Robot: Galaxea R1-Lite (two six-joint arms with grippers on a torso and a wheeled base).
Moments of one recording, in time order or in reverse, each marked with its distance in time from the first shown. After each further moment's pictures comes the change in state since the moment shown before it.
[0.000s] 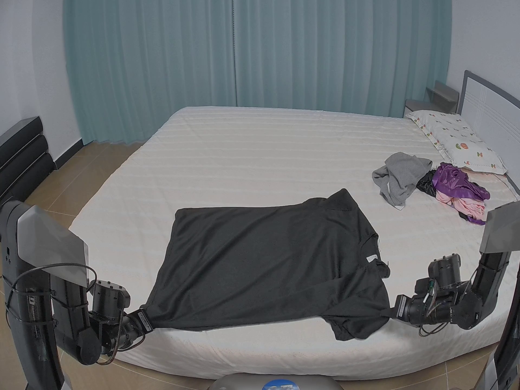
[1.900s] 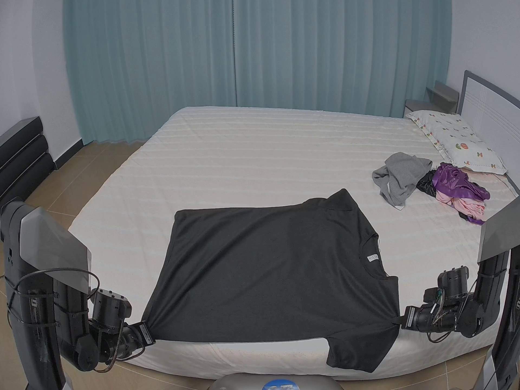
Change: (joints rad) left arm -0.028 0.006 0.073 0.001 -0.005 0.059; right arm -0.109 0.116 0.116 -0.197 -0.023 -0.164
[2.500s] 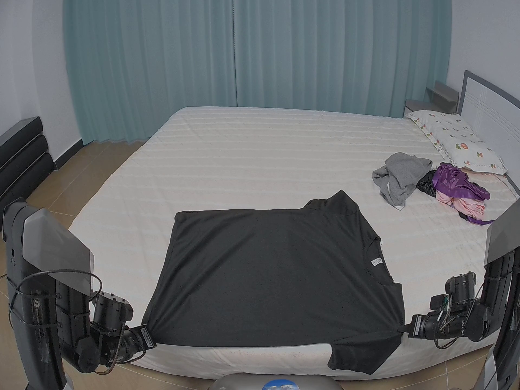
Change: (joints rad) left arm -0.011 0.012 0.013 0.000 -0.003 0.001; right arm -0.048 -0.017 0.098 -0.021 0.010 -0.079
